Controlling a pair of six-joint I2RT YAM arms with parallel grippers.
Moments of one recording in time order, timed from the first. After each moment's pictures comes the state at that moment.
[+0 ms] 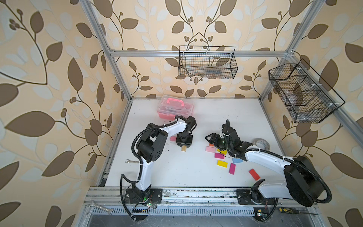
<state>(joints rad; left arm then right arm) -0.59 2.04 1.46 -1.00 0.10 -0.50 0.55 1.35 0.64 0.03 -0.12 0.99</state>
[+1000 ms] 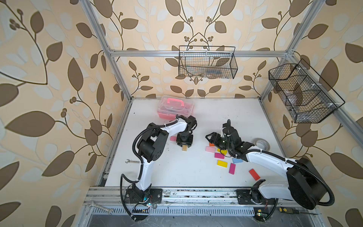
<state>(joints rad) -0.59 2.06 1.49 -1.01 0.10 -0.50 0.55 1.32 0.64 0.03 -0.11 1.00</state>
